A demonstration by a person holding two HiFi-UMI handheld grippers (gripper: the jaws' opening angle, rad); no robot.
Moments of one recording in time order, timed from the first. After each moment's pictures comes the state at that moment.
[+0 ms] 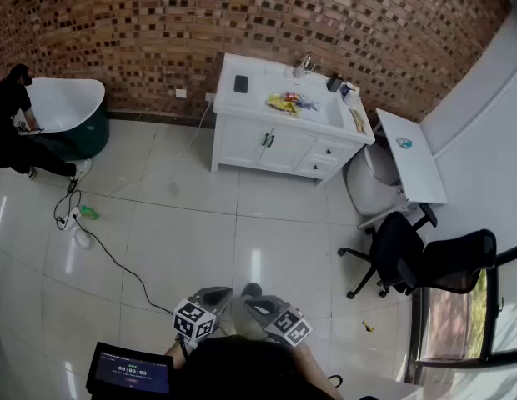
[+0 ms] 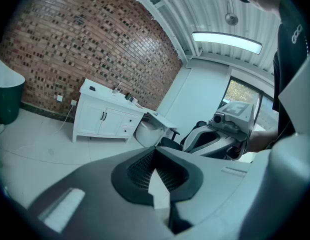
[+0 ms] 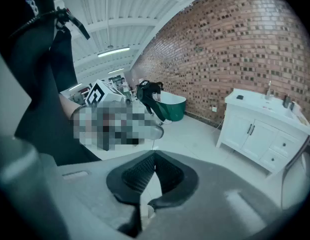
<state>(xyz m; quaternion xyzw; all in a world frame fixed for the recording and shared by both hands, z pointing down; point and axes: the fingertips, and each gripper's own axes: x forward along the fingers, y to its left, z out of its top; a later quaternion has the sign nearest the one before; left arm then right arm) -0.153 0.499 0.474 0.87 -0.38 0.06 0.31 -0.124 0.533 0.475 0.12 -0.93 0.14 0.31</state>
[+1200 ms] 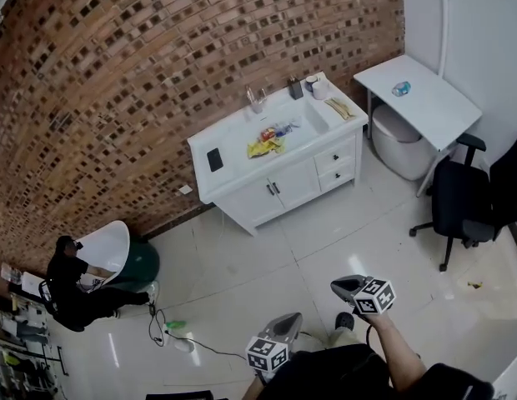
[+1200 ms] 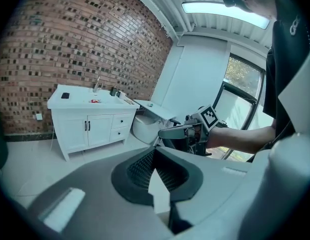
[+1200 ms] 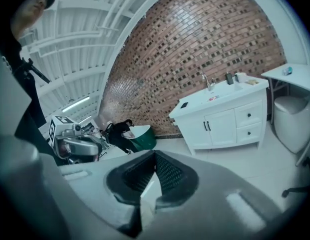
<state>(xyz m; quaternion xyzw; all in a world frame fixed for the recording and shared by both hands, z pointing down) -0.005 0.347 0.412 0.89 -0.32 0.17 0.28 0.094 0.282 0.460 0.32 -0.88 0.33 0.12</state>
